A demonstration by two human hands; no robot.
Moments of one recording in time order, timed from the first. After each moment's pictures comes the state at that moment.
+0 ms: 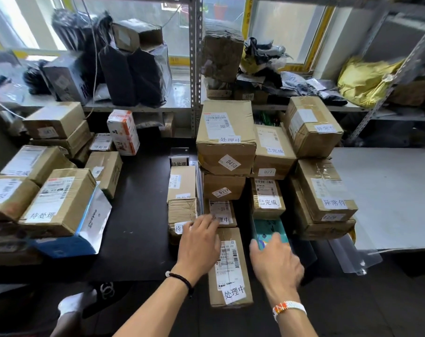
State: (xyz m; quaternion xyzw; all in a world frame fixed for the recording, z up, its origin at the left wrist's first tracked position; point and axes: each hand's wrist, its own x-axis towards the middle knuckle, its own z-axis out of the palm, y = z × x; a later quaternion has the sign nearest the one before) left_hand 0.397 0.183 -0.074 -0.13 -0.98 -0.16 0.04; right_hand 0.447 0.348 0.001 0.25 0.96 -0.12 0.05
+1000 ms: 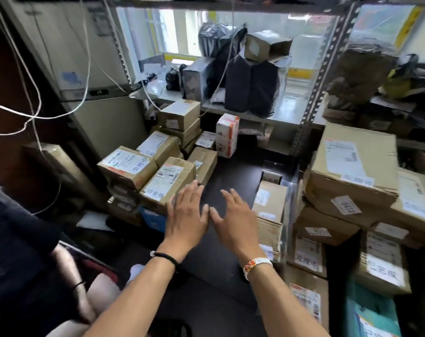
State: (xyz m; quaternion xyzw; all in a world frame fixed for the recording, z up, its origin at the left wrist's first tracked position) left_hand 0.389 -0.022 -0.015 0.18 -0.96 -0.13 0.17; right_hand 0.342 0.112 0.010 -0.22 0.93 -0.28 0.05
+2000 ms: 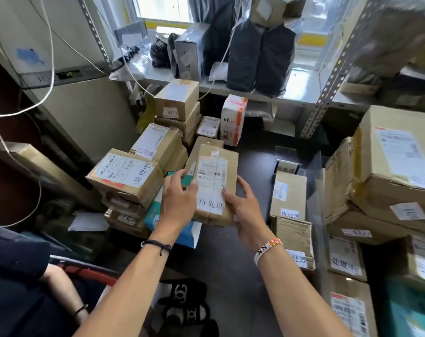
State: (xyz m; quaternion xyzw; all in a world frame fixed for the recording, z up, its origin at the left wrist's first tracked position) left_hand 0.328 -0.132 0.000 0.29 -0.82 -0.47 0.12; right_hand 0.282 0.020 -0.024 0.08 0.58 -0.76 0.27
